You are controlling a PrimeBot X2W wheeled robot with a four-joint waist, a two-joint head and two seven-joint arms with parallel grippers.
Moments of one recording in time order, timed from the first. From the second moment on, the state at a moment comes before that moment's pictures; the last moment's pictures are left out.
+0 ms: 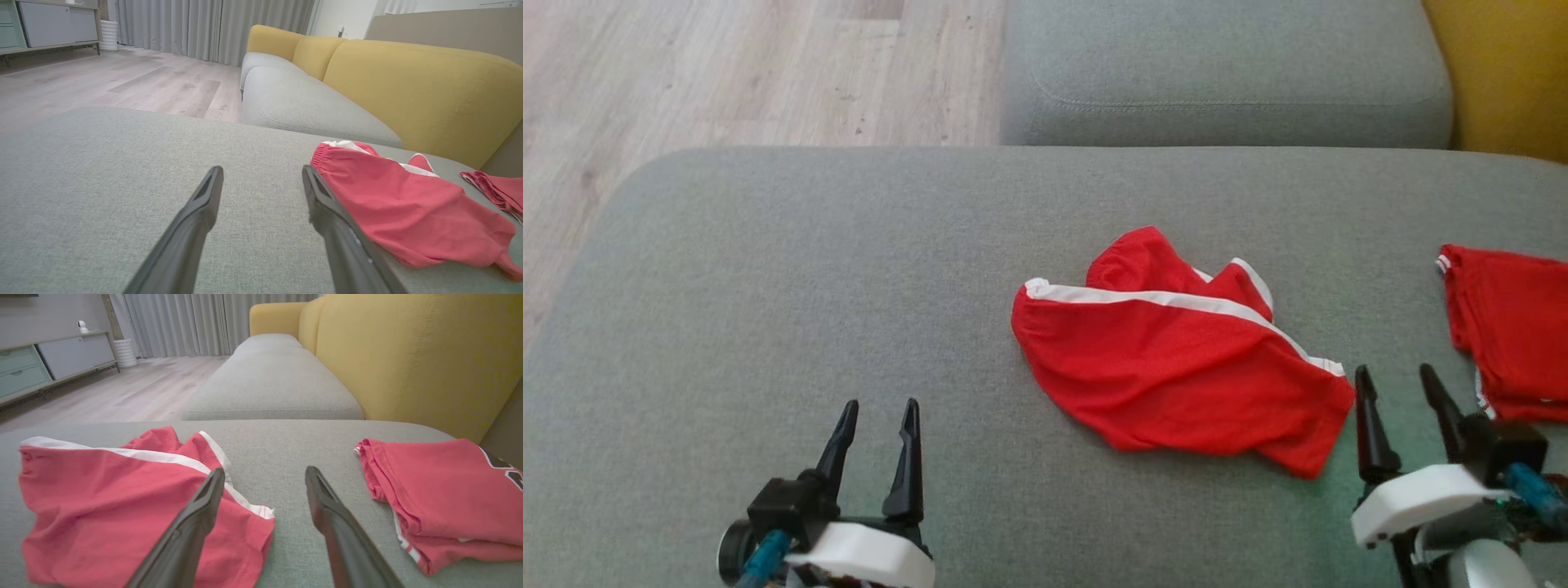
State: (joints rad) left arm -0.07 0.24 -0.55 0.24 -0.59 0.18 -0.24; right arm 0.00 -0.04 -0.11 0.29 0.04 0.12 -0.11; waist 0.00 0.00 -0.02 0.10
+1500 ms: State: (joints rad) left arm -0.61 0.14 -0.71 0.44 -0.53 0.11 0.15; right arm -0.02 -0.04 0.01 0.11 0.07 0.12 0.01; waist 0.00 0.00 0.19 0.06
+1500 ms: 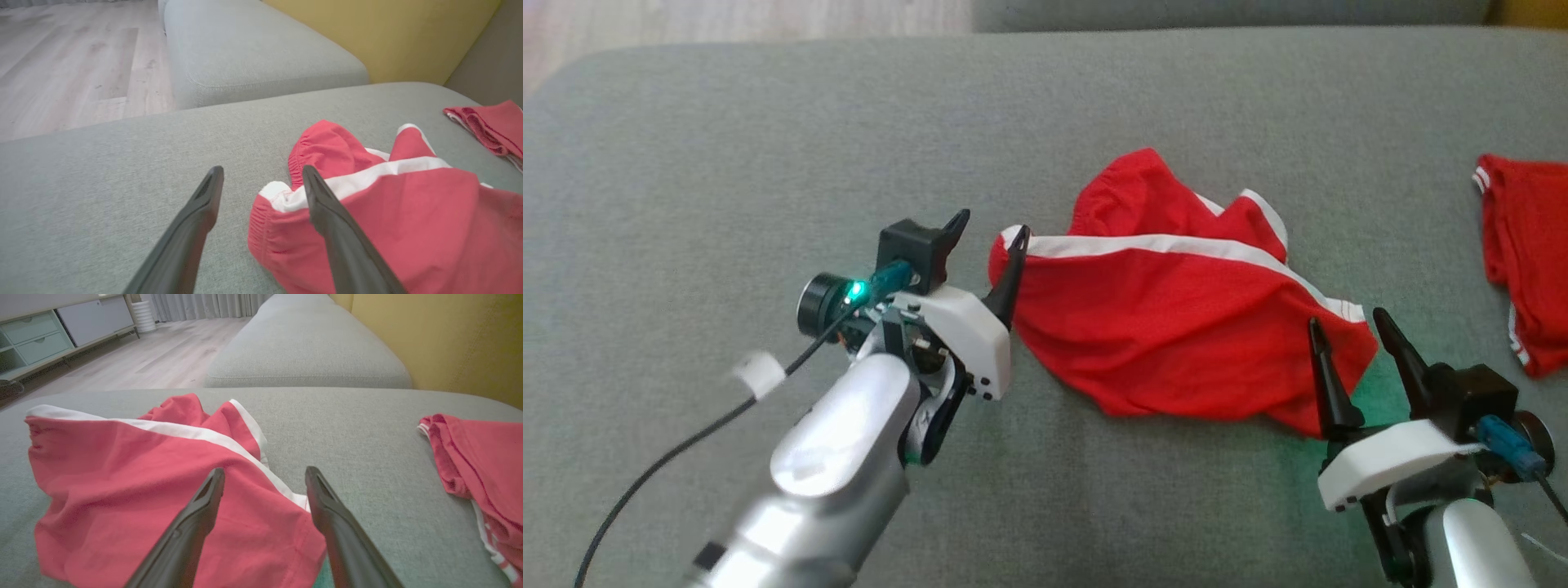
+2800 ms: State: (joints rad) left arm -0.59 0.13 -0.76 0.47 -0.53 0.05 0.01; right arm -0.13 -0.05 -0.12 0.14 -0.02 0.12 0.14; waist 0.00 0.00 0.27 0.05
